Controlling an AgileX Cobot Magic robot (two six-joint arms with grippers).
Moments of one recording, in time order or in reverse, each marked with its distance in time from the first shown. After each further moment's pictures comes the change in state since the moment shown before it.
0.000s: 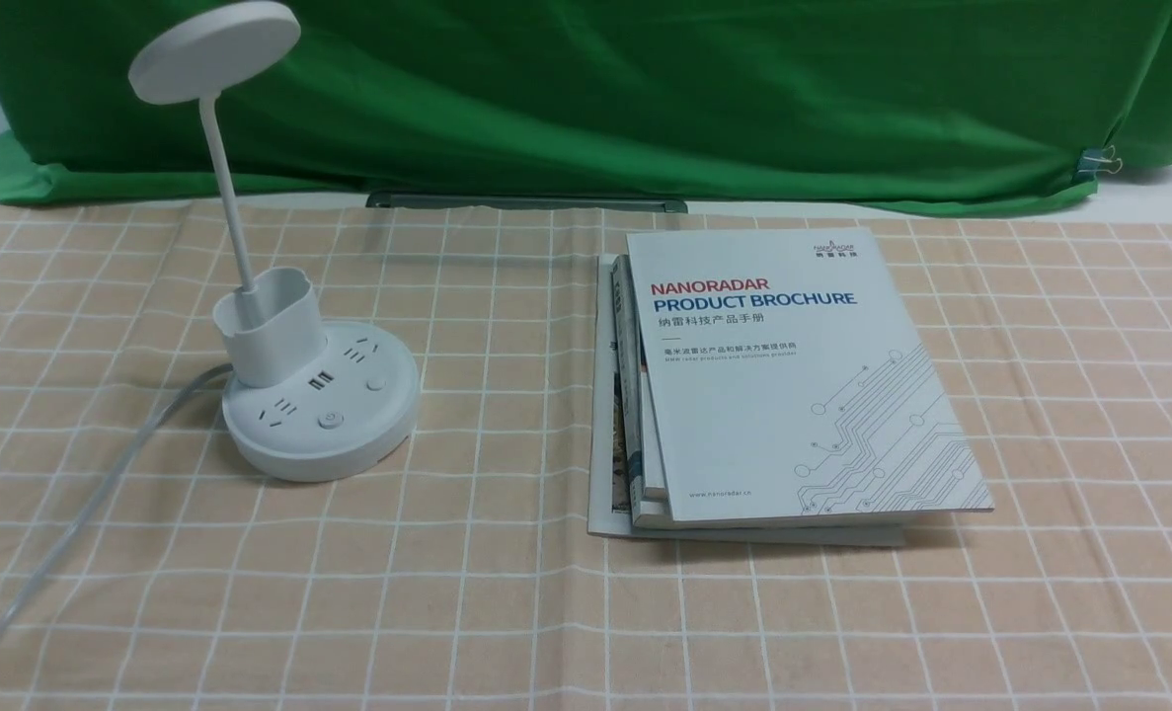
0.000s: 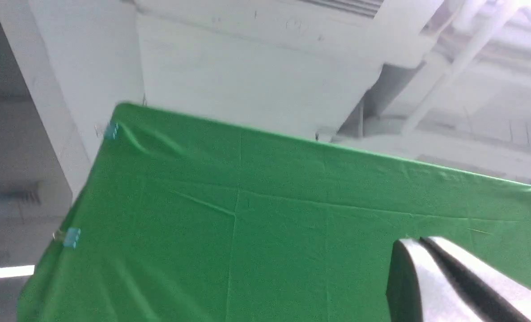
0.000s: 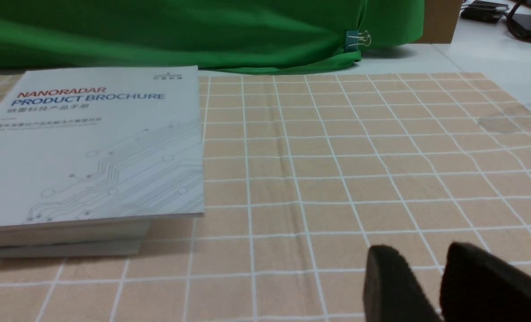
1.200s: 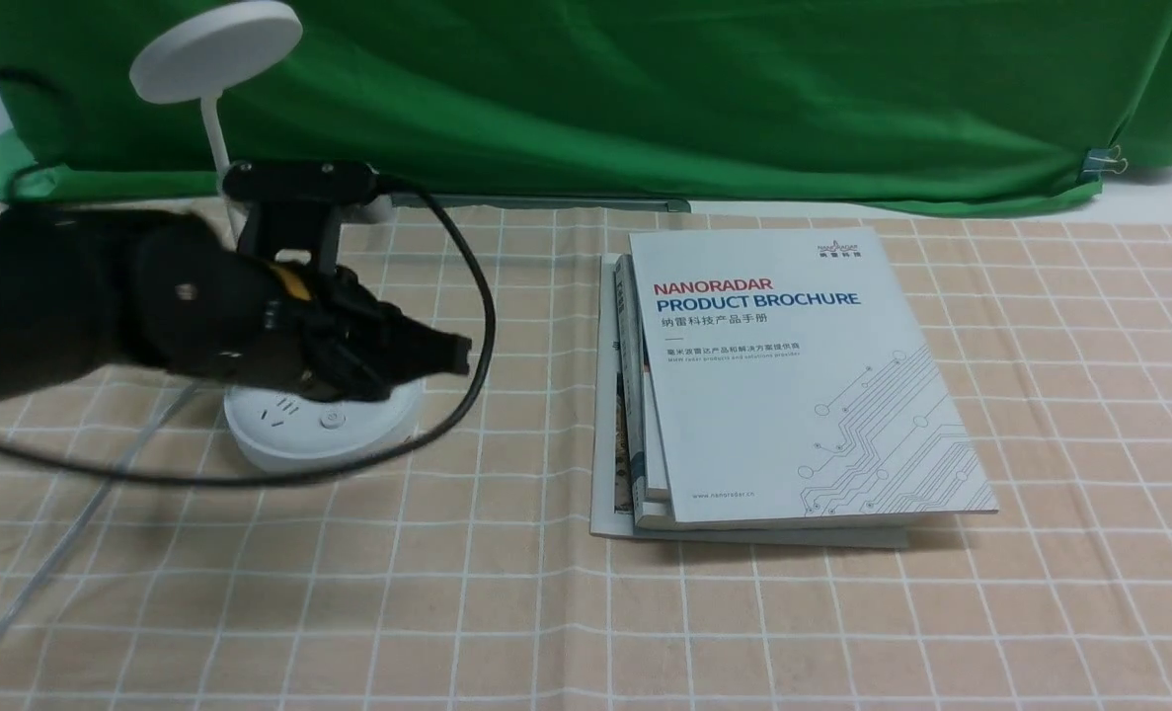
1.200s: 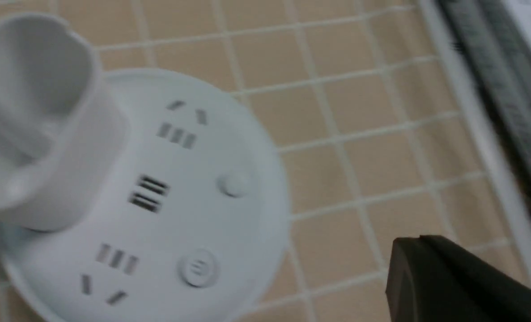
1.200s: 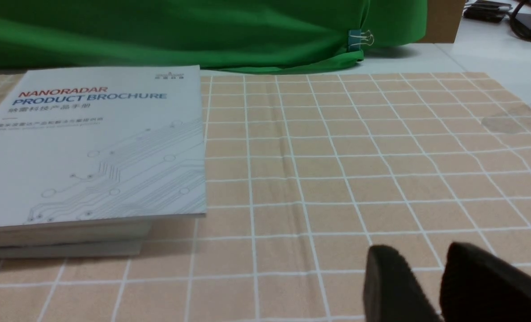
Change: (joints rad) right arm 0.000 0.000 0.000 0.000 -0.001 0.000; left arm -0.286 1.615 -0.840 -0.084 0.905 0.119
